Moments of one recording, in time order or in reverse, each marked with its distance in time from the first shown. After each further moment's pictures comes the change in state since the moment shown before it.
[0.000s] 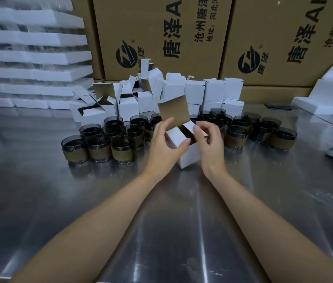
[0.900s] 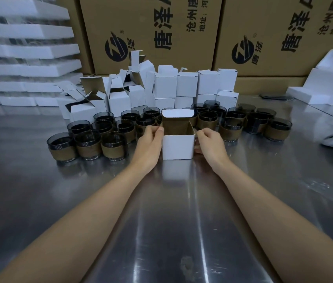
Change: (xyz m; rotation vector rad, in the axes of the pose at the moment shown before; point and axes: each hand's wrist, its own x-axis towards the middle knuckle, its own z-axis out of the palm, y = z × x) left_hand 0.012 -0.026 -0.007 0.080 -0.097 -0.359; right_hand 0.019 0.022 -0.016 -0.073 -0.075 0.437
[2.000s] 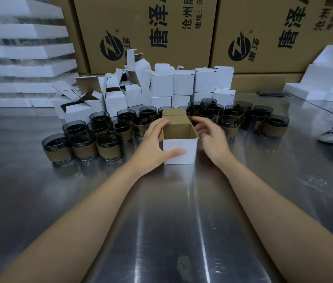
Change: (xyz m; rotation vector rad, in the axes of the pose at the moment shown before) left_hand -0.006 0.004 -0.001 0.123 -0.249 0.279; right_hand 0.008 0.001 -0.016 -0.037 -0.046 -0.283
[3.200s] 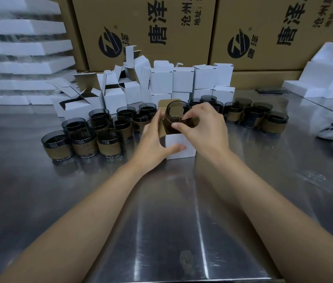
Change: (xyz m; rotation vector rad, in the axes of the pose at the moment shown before) left_hand 0.000 -0.005 0.003 0.038 0.076 -0.021; right_hand -0.024 -0.055 0.013 -0.546 0.125 -0.253
